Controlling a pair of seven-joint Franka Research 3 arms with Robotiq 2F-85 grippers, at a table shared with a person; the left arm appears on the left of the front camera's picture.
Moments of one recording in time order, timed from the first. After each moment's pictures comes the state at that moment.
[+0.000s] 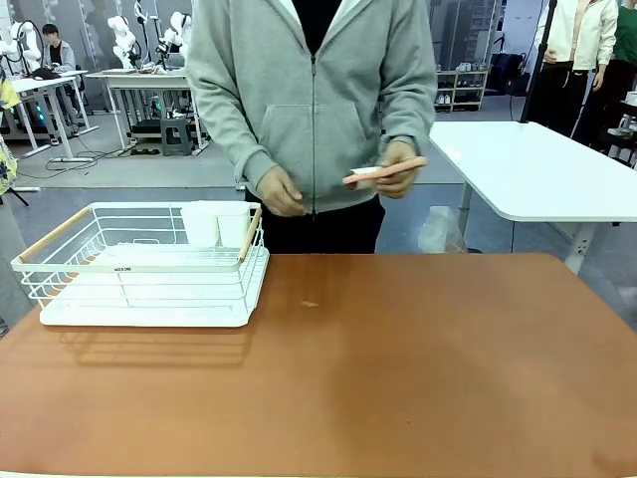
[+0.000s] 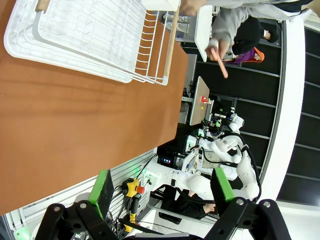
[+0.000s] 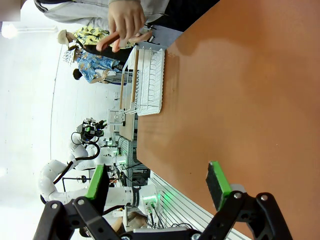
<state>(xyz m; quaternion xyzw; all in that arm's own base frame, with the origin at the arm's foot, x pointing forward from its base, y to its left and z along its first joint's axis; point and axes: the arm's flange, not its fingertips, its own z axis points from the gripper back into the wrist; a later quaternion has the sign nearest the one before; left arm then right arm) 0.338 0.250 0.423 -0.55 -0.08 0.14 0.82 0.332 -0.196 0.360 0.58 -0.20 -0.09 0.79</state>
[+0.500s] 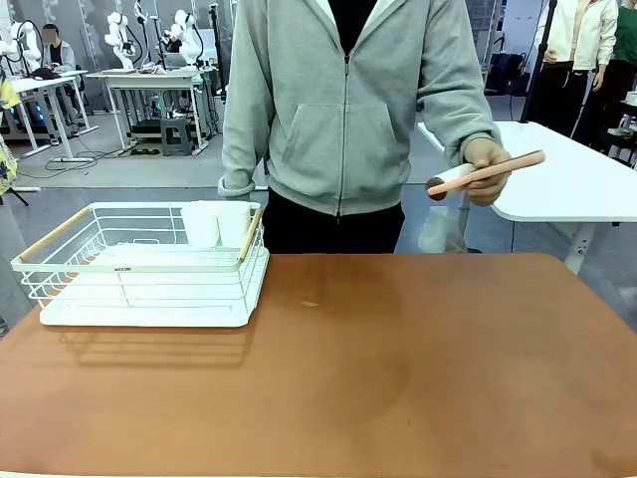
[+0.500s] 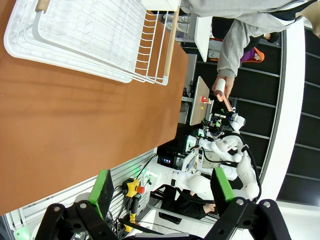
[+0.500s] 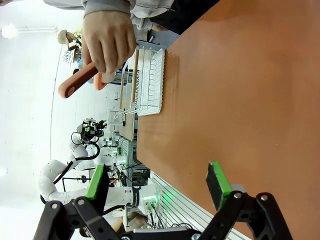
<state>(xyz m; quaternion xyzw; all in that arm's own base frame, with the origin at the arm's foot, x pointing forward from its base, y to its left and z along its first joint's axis) 0.338 0.250 0.423 -0.55 -0.08 0.14 0.82 0.332 -0.196 0.360 0.58 -0.20 -0.09 0.79</state>
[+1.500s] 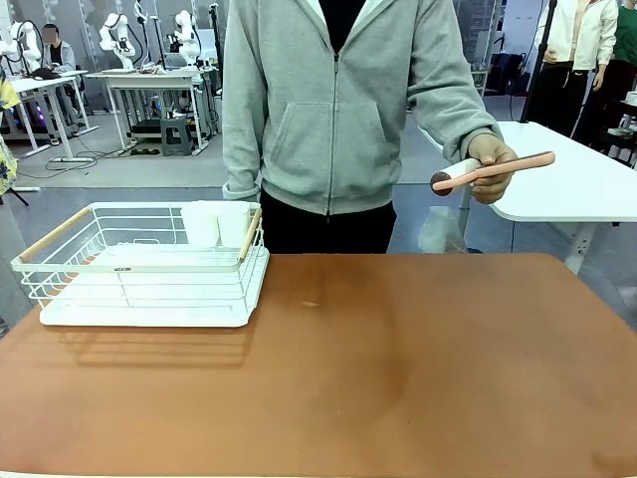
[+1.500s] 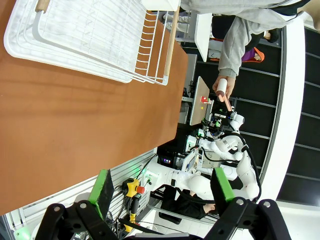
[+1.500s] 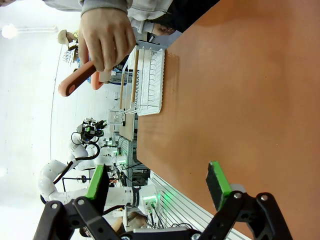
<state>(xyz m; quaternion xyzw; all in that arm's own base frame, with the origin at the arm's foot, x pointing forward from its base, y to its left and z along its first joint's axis) 0.338 0.250 0.423 -0.55 -0.08 0.14 0.82 0.332 -0.196 0.360 0.58 -0.20 -0.09 0.79</state>
